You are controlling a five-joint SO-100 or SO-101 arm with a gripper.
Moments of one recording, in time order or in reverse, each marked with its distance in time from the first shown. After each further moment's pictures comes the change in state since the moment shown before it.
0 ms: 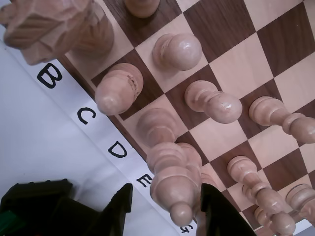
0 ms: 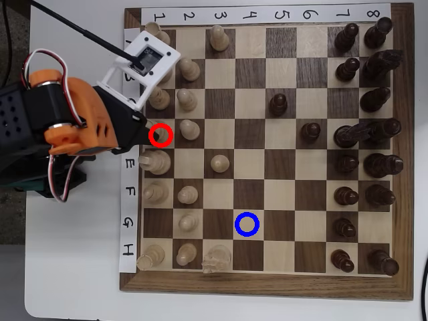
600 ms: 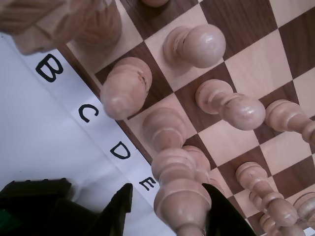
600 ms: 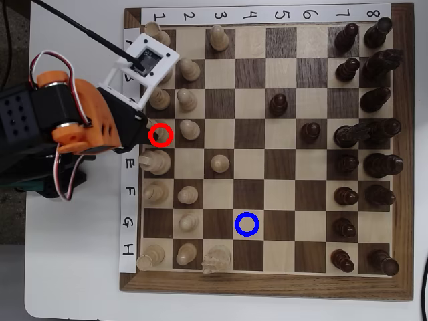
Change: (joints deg) arm -0.5 0.0 4.0 -2.1 -1.3
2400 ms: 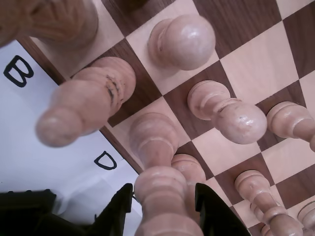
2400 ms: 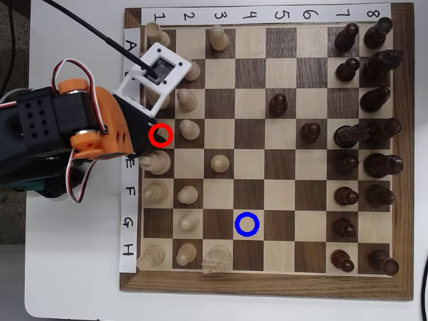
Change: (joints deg) arm 3.3 -4.0 3.3 -6.6 -2.3
